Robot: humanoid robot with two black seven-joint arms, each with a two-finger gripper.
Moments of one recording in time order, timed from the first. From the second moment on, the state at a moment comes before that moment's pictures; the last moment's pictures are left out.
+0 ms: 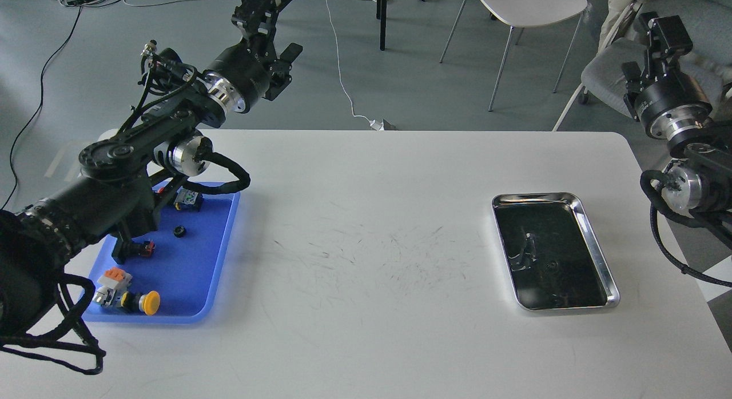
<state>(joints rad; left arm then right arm) -1.00 0.24 -0.48 -0.70 0.27 -0.18 -0.41 0.93 -0.66 0.26 0.90 -0.16 -0.24 0.49</state>
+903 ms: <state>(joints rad) -0.93 0.20 -0.52 -0.69 0.16 -0.24 -0.30 0.94 -0.81 0.13 1.11 -0.20 -0.19 0.49</state>
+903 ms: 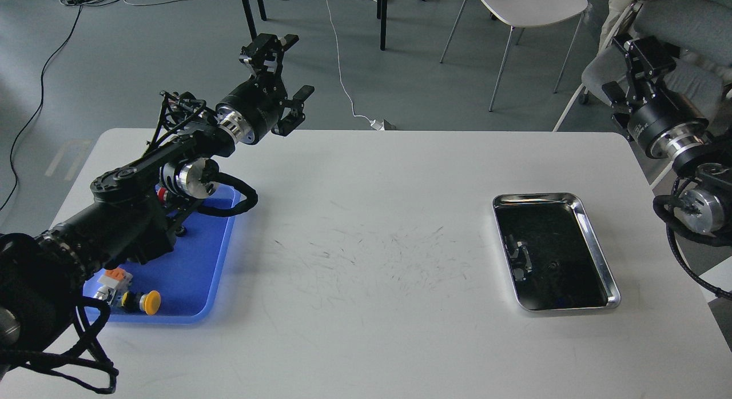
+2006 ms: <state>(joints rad) -0.93 0.16 -0.54 -0.67 0.15 -0.19 -0.32 1.01 -1.08 -0.04 1.26 -0.88 0.13 0.49</state>
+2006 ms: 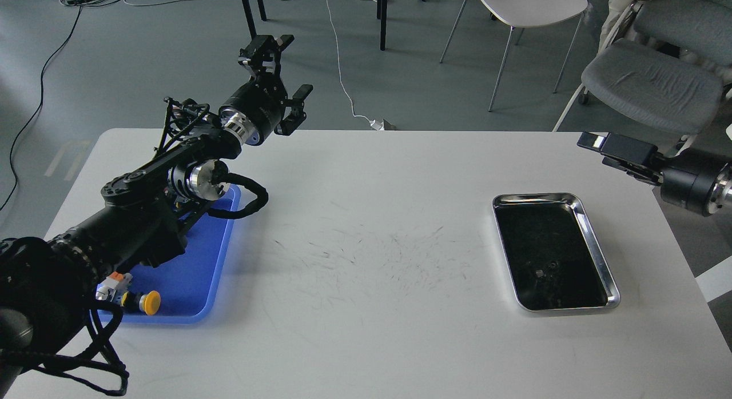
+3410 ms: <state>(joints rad) -0.92 0.22 -0.58 -0.68 0.15 -0.20 -0.34 1.10 -0.90 -0.21 1.17 -2.01 0.21 0.49</state>
